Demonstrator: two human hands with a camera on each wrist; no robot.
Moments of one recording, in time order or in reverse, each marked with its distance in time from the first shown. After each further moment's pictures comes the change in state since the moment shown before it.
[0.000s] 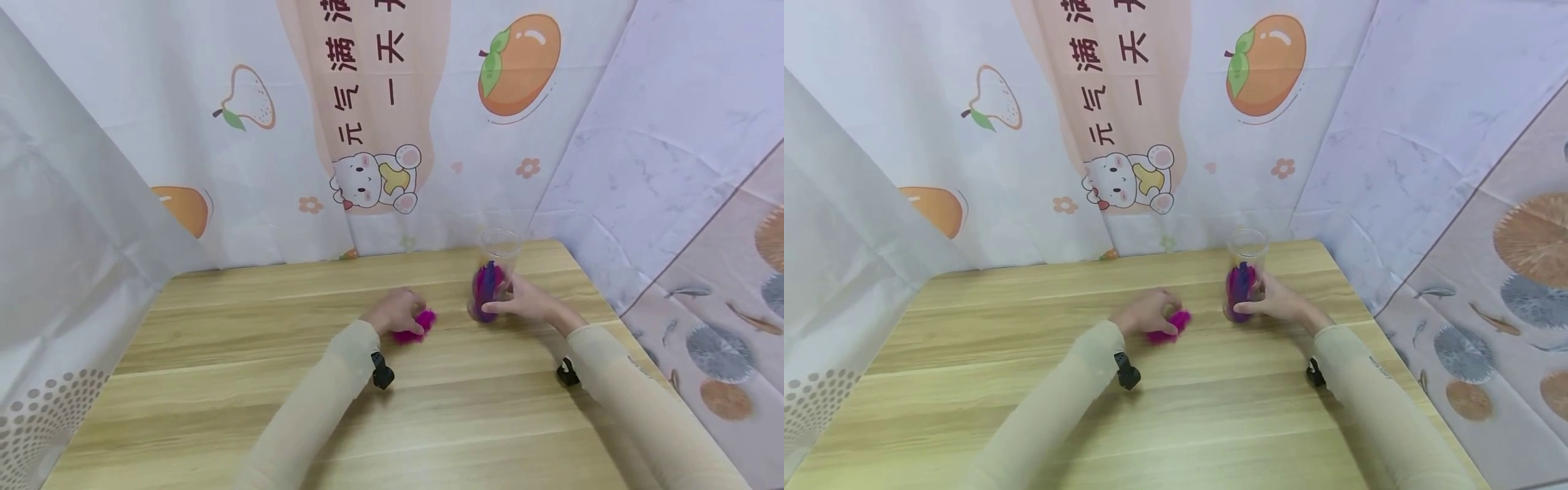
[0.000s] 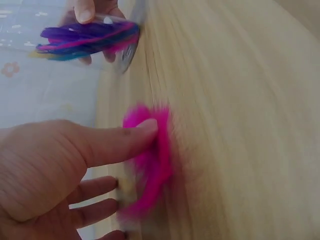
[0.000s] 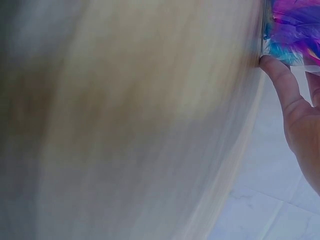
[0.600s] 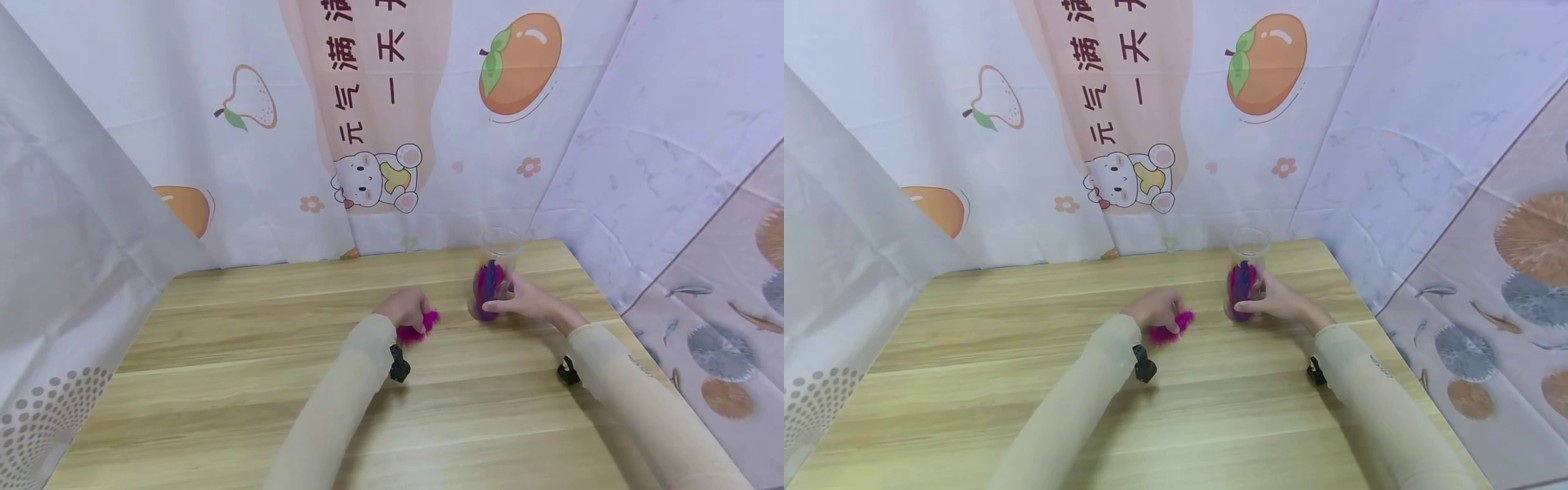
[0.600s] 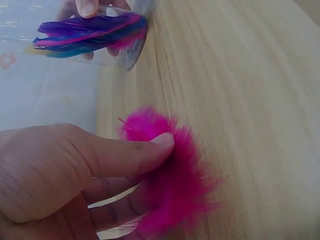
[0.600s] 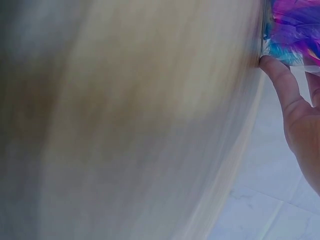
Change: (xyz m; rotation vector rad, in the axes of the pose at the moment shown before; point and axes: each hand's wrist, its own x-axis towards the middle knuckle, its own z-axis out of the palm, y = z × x) left_hand 0.001 0.022 -0.006 -0.252 -0.063 -0.238; right_hand -0.001 0.002 0.001 -0.004 0.008 0.006
